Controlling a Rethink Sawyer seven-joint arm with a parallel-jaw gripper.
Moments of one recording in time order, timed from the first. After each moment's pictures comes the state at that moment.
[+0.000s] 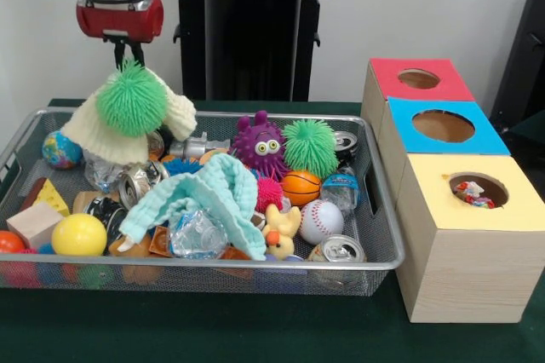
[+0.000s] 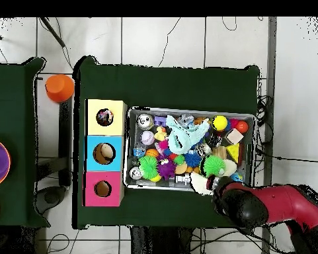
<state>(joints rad) -1.19 -0.83 0.79 2.06 -0.83 0.59 2.17</state>
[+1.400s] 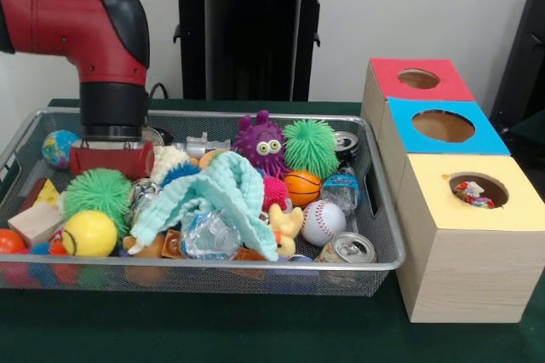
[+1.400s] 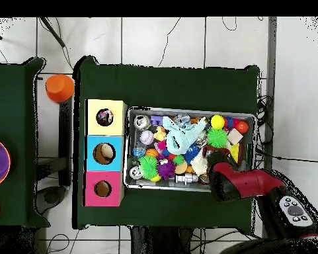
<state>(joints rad) -0.77 -0.35 0.18 1.60 -0.95 -0.26 2.17</state>
